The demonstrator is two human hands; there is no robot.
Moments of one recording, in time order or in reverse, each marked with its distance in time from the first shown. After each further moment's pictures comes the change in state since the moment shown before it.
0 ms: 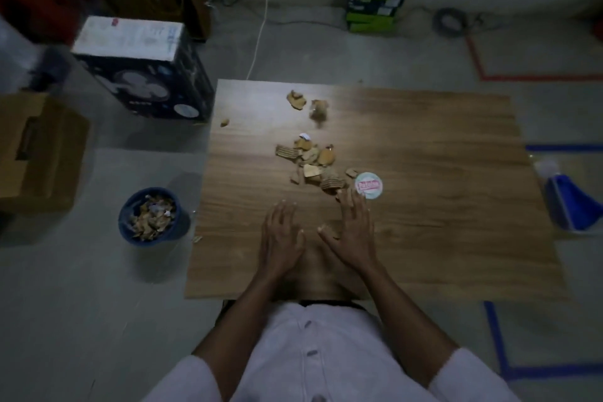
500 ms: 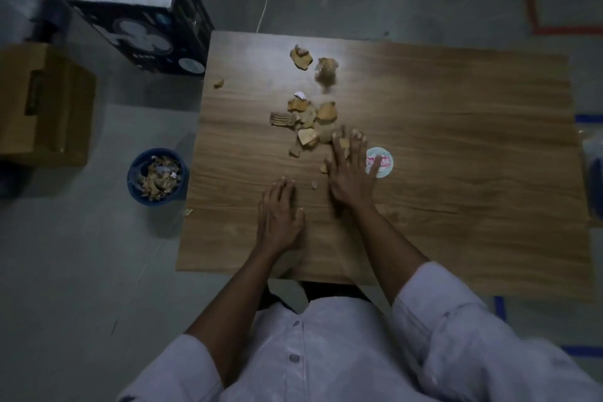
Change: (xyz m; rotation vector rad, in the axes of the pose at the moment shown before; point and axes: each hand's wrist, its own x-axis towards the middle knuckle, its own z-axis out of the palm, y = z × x) left_hand 0.014 -0.003 0.030 0.075 -0.034 -0.072; right_hand 0.099 0.022 0.026 -0.233 -0.118 0.083
